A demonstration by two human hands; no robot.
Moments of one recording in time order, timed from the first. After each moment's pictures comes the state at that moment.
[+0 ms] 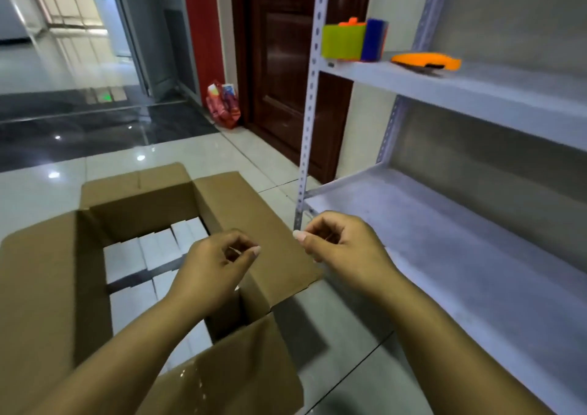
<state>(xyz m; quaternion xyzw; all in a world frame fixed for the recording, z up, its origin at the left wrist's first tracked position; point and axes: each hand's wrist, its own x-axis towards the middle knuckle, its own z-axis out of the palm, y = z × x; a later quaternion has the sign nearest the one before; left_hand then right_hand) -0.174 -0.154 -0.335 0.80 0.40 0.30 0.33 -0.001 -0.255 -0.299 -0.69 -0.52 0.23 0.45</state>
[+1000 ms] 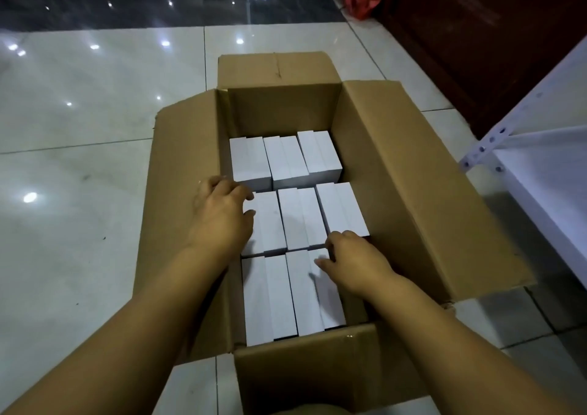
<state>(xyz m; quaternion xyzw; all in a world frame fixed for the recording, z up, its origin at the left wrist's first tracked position) -0.364 -0.022 -0.485 0.75 0.63 0.16 0.09 -0.152 -0.086 -0.492 -0.70 -0.66 0.28 -0.03</state>
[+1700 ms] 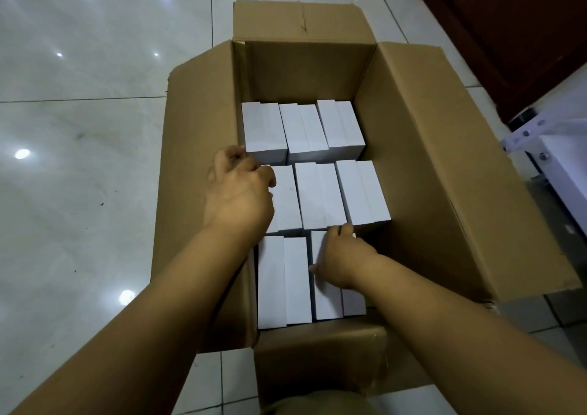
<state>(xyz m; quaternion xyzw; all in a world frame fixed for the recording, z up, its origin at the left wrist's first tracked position) -0.365 -0.022 -0.492 0.76 0.64 0.11 0.07 -0.198 -0.064 -0.548 -0.70 -0.60 0.28 -0.27</state>
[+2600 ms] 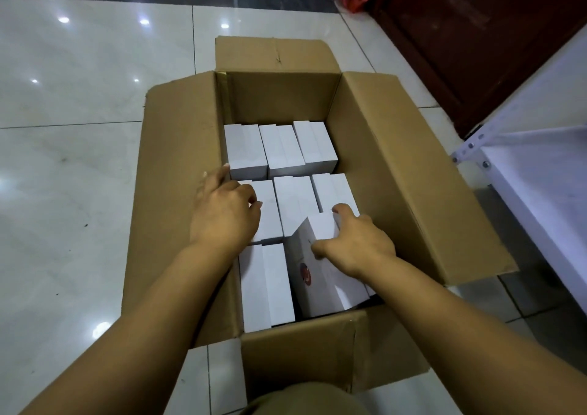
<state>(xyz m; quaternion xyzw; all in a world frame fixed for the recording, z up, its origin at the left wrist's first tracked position) -0.366 -0.036 -0.491 0.76 0.62 0.17 0.09 -0.174 -0.088 -0.460 -0.78 -0.55 0.29 -0.05</state>
